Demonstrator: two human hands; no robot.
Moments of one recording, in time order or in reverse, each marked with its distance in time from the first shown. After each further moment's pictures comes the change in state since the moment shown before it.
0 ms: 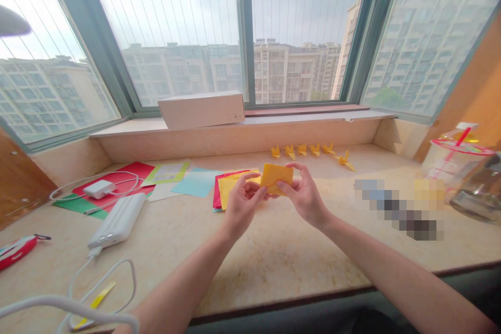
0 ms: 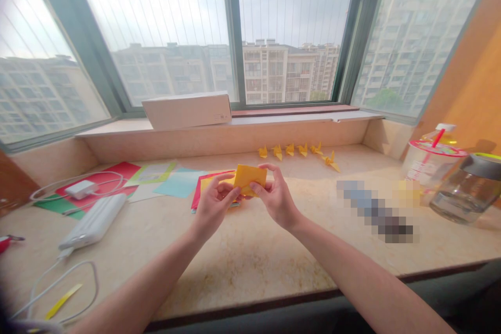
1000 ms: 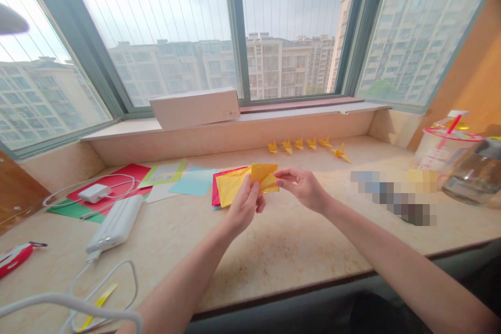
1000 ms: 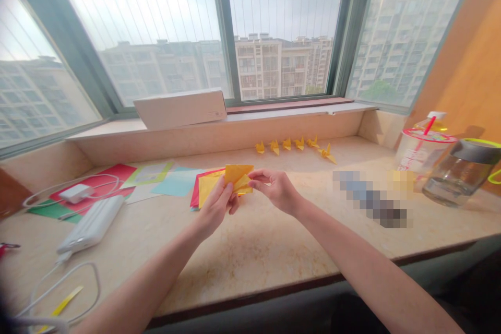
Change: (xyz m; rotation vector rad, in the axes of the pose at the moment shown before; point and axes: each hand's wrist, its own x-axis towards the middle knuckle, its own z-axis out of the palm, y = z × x) left_hand -0.006 -0.001 0.001 0.083 -0.179 -0.116; right_hand 0.007 -0.007 -0.022 -0.323 -0.078 0.040
